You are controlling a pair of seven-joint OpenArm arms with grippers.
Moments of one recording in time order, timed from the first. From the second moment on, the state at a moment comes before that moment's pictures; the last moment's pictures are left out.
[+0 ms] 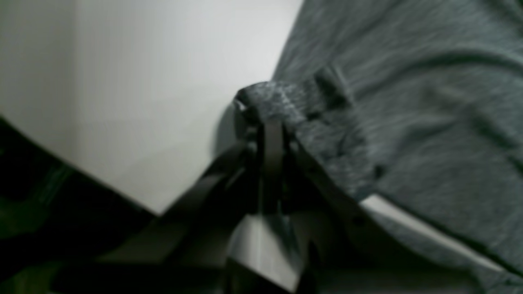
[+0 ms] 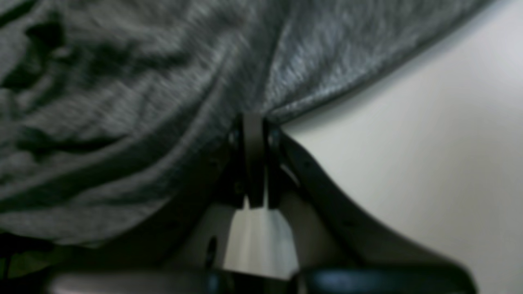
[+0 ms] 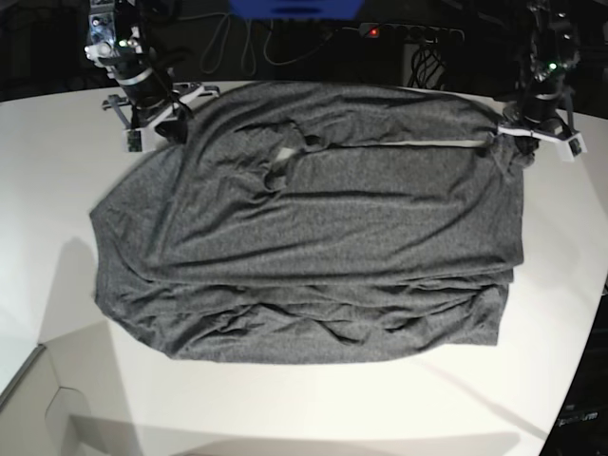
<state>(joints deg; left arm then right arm) 28.8 -15.1 -18.9 97.3 -34.9 7.6 23.7 -32.2 8.4 3.9 103.2 16.1 8.1 -25.0</state>
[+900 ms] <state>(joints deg) 32.3 -10.8 -27.1 108.4 -35.1 7.8 24.4 -30.9 7.8 15.0 110.5 22.9 8.2 -24.7</state>
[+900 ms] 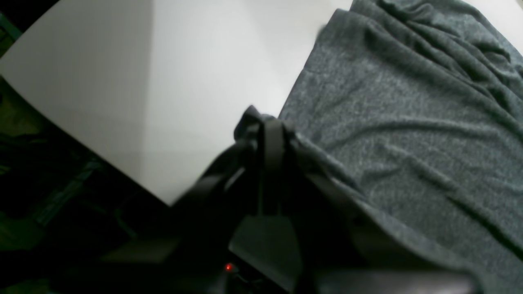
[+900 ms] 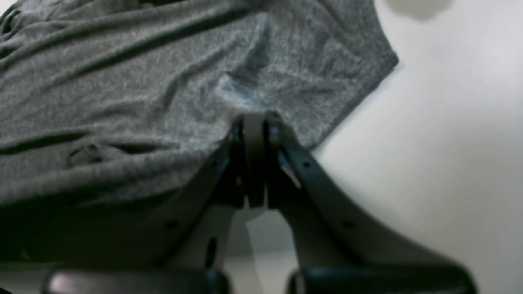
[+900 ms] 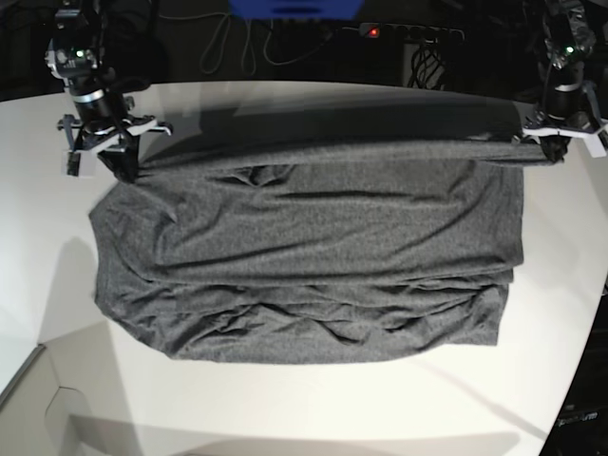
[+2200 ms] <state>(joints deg) 16.9 -10.8 -24.6 98.9 -34.3 7.8 36.1 -6.2 10.3 8.7 91.6 22.9 8.1 -25.4</state>
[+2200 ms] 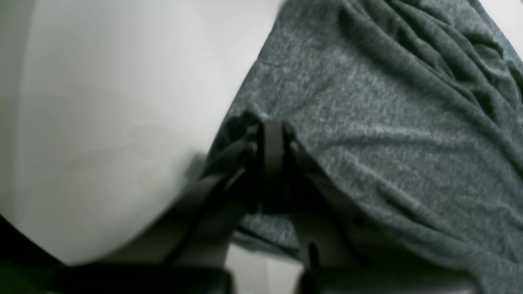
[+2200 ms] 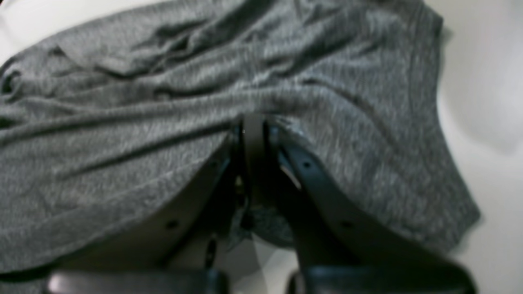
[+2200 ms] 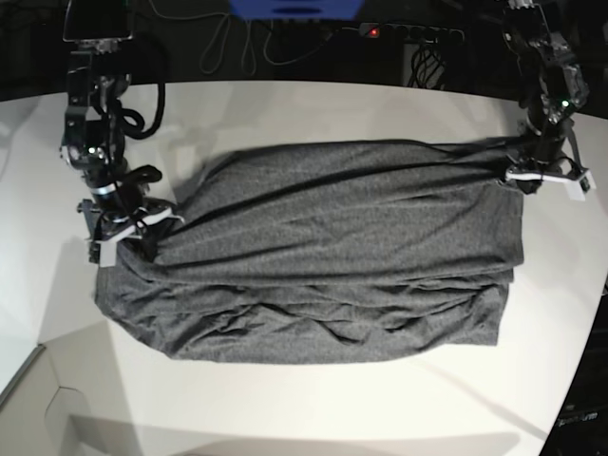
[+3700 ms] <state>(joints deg) 21.0 -9.6 -24.8 95.6 -34.7 7.8 35.6 -5.7 10.3 8.7 87.8 22.9 8.2 -25.4</state>
